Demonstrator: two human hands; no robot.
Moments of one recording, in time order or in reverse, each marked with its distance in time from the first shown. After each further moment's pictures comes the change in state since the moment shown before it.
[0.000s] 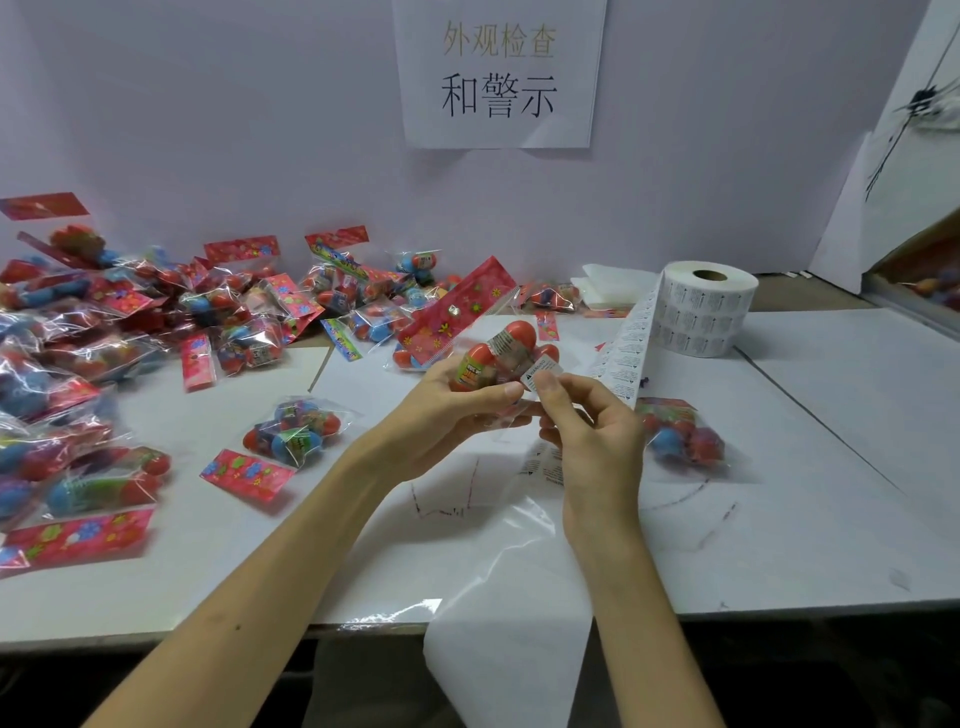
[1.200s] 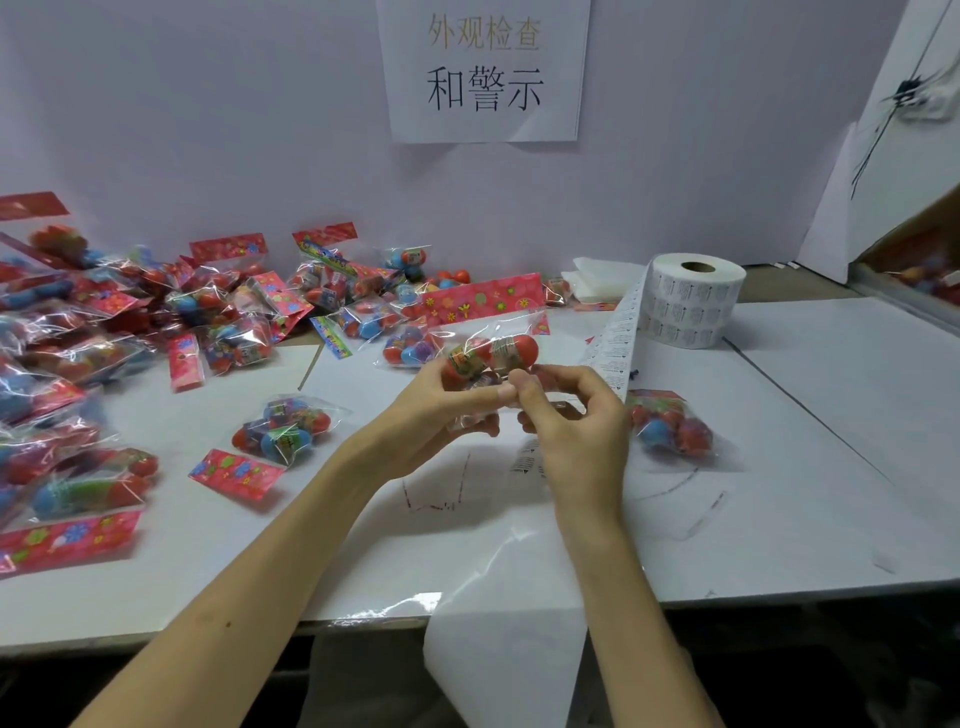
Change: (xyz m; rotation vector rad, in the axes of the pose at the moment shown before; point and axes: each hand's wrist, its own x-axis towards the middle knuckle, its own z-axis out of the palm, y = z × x) left_hand 0.001 -0.002 0.000 0.019 -0.039 0.018; right_hand 0.004 0.006 -0.002 -0.148 -0.011 -0.137
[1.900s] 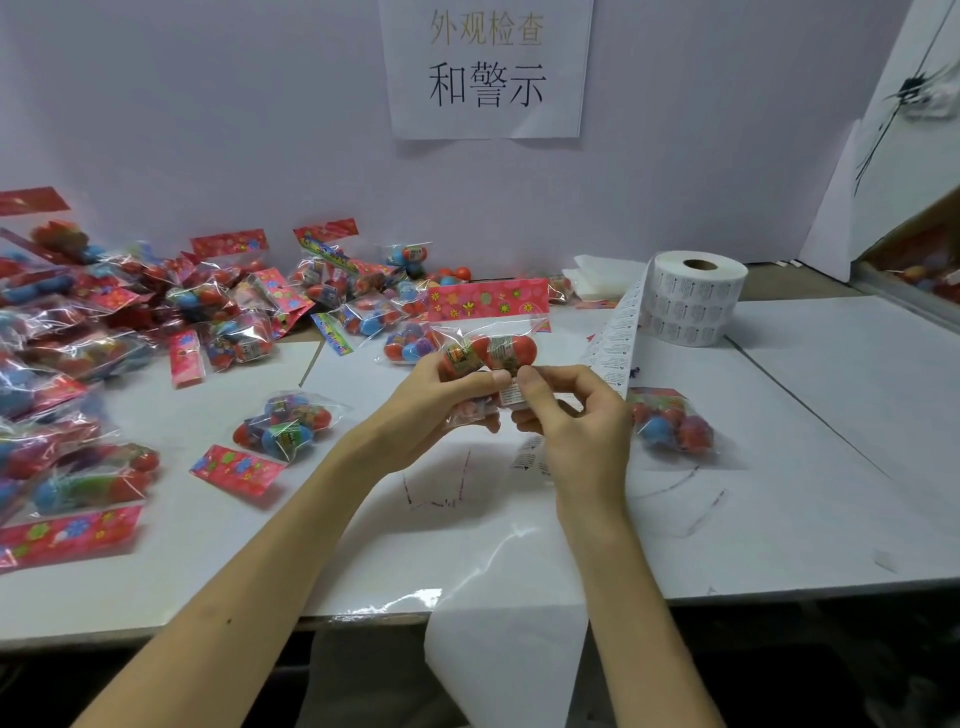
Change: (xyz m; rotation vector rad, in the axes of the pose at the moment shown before) left_hand -0.001 0.002 -0.001 0.054 0.049 -0.001; right_hand 0.001 0.000 0.000 0.074 -0.027 0.059
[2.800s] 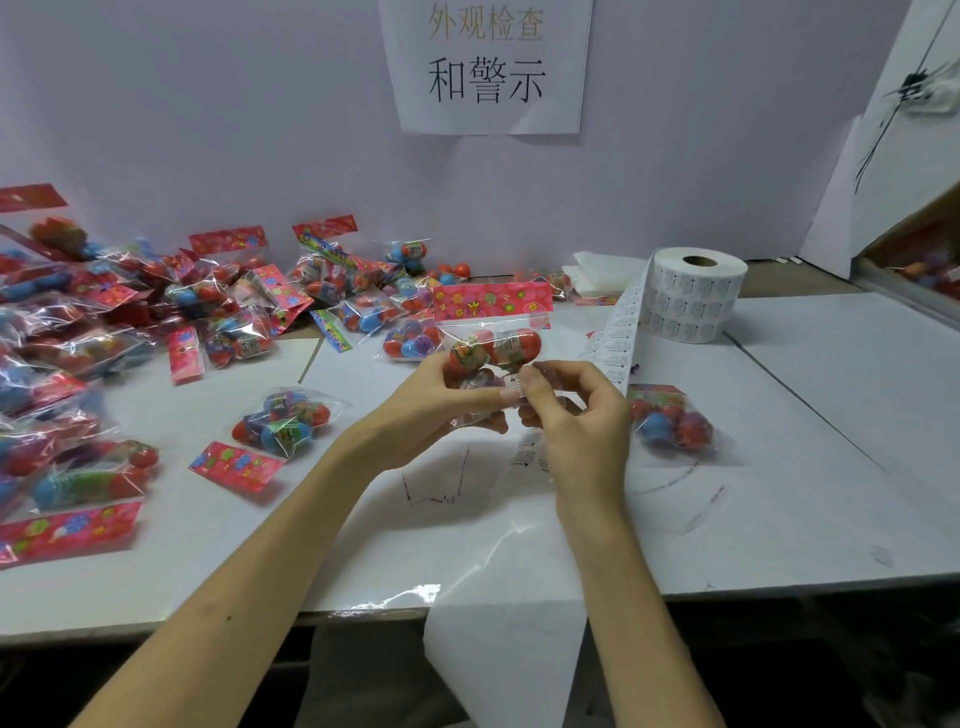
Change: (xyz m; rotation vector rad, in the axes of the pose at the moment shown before) left_hand 0.001 -0.001 0.001 0.050 -0.016 -0.031; right_hand 0.001 0.003 -0.001 -0.033 0.033 -0.034
